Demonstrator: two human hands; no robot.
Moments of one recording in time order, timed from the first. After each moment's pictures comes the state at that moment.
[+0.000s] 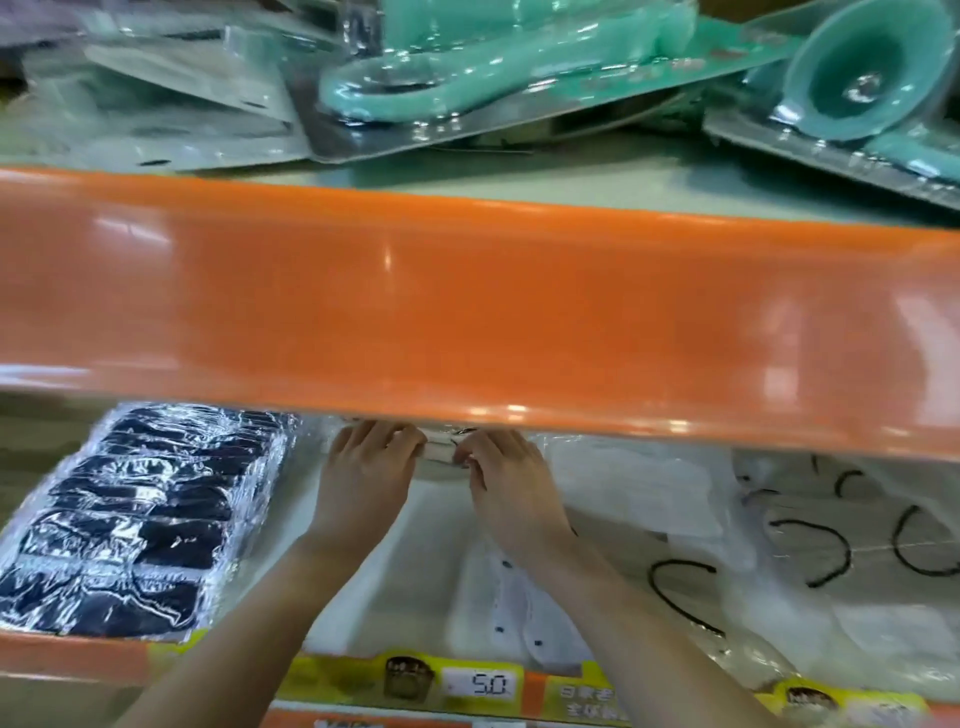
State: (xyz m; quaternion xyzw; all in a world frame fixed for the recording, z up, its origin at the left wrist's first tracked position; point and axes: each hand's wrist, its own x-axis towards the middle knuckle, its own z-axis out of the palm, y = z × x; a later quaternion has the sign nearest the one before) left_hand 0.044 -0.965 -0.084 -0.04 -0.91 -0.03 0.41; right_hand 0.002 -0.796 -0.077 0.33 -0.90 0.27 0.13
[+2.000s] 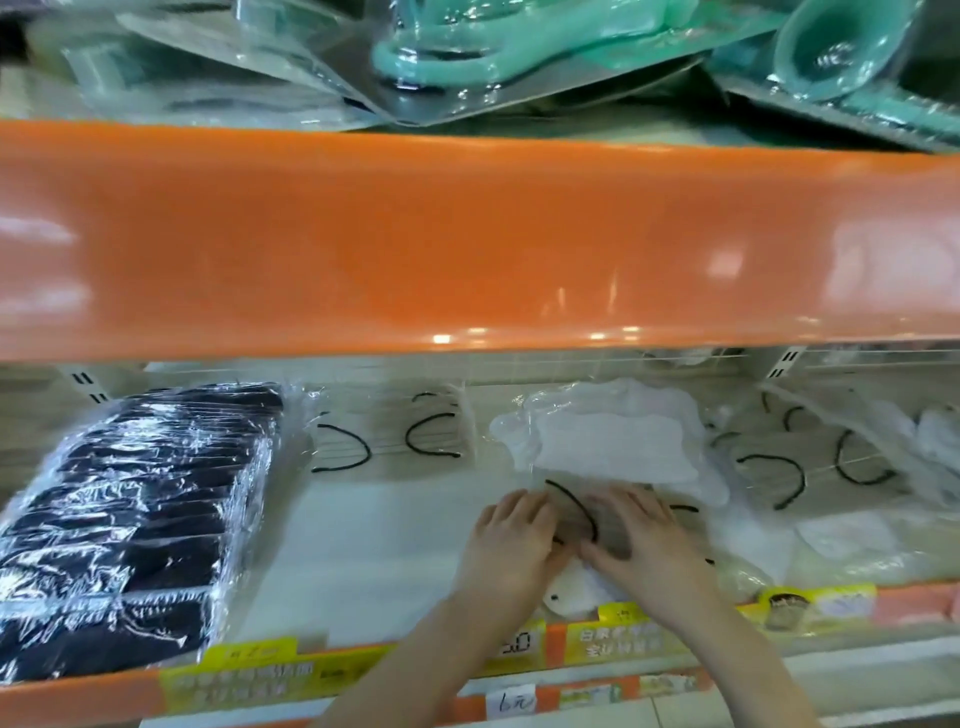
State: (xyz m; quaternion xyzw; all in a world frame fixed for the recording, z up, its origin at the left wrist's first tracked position) left_hand 0.076 -0.846 -0.125 -0.17 -0.96 -0.18 0.12; right_hand 0.071 -0.672 -0.101 0.11 -0.97 0.21 0.04
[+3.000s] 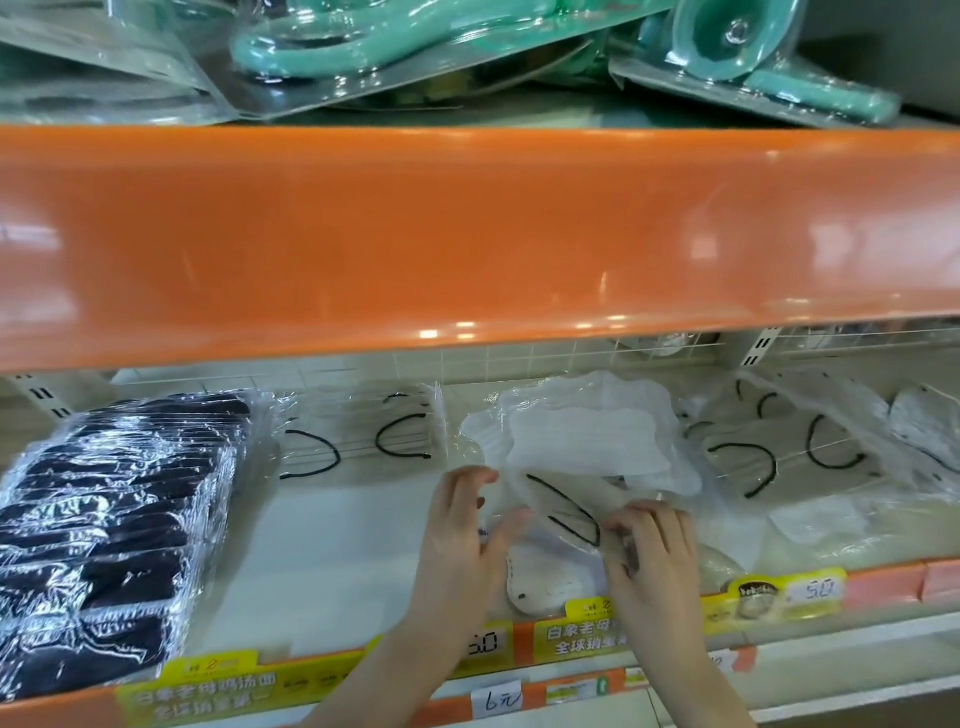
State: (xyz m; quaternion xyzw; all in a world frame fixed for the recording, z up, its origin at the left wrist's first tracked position) left_hand 0.100 -0.847 -0.093 -0.03 -0.84 -0.52 0.17; right_hand 0.094 -0.661 -0.126 0.09 -0.90 0.27 0.32
